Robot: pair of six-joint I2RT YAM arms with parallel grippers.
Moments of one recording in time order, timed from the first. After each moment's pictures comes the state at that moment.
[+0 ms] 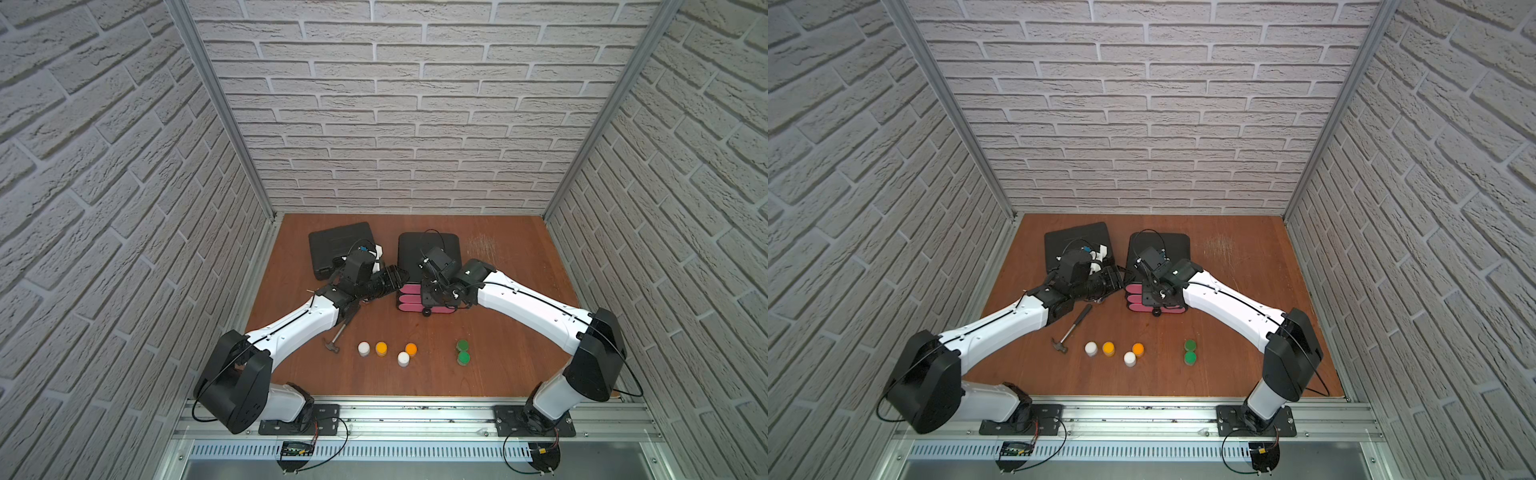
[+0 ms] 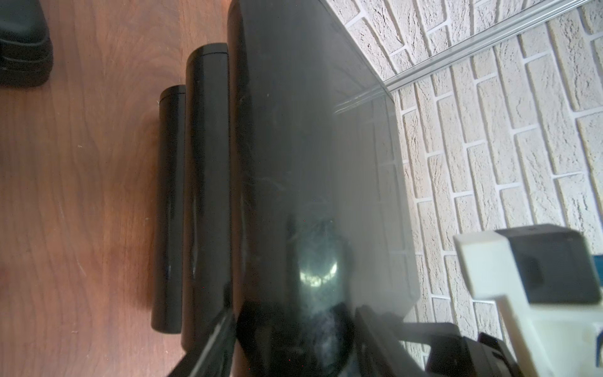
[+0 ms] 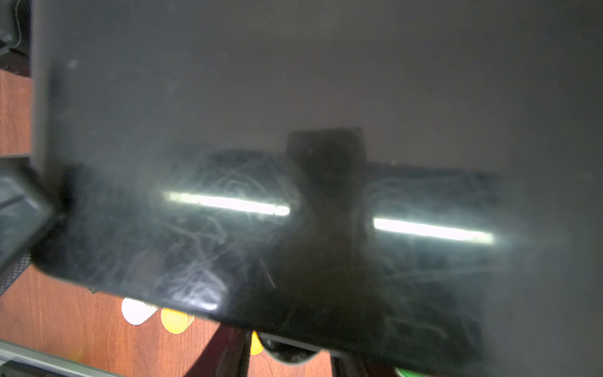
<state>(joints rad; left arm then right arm) -0.49 1.38 0.85 -0.01 0.31 -0.91 0.74 1.62 1.39 -0.94 0.17 0.73</state>
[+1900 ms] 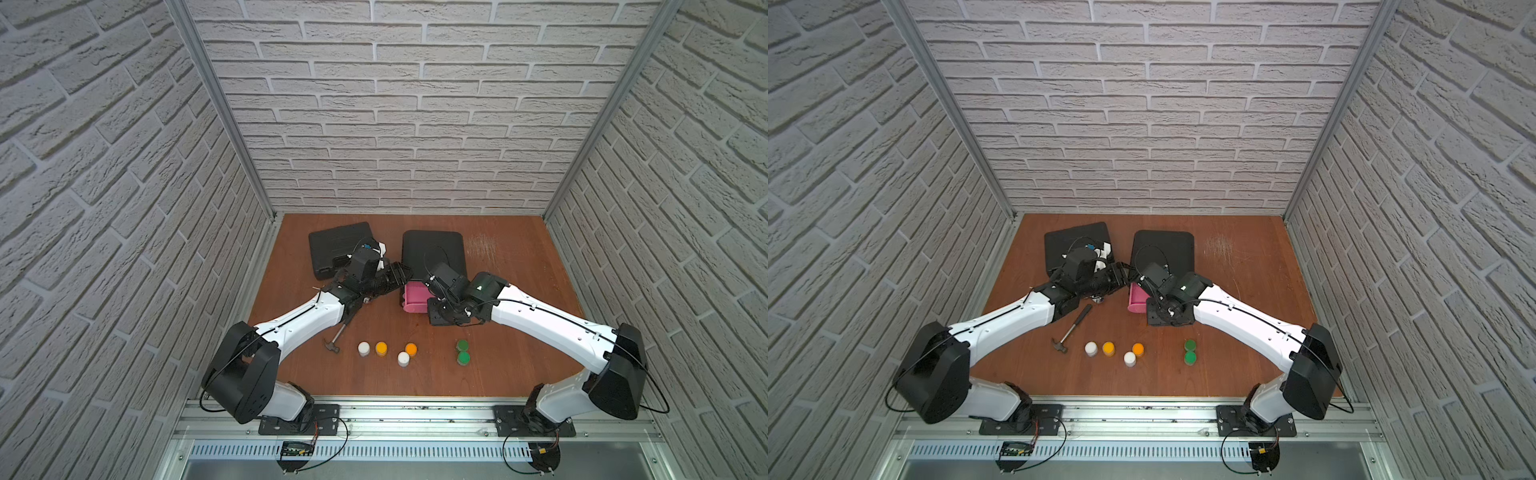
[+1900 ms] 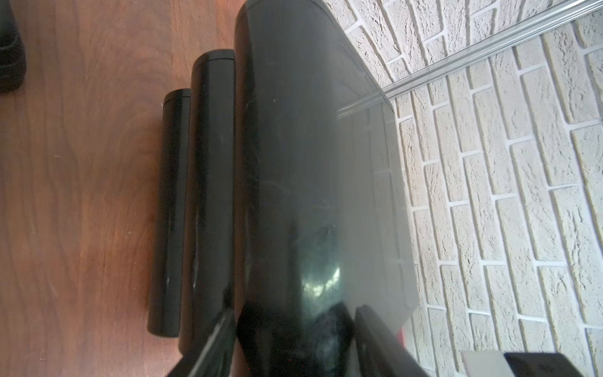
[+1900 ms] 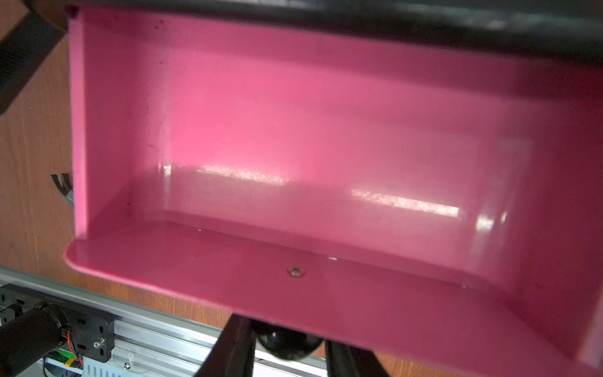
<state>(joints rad) -0.50 1.44 0.88 0.03 0.29 -0.94 0.82 1.49 1.30 -1.04 0.11 0.77</state>
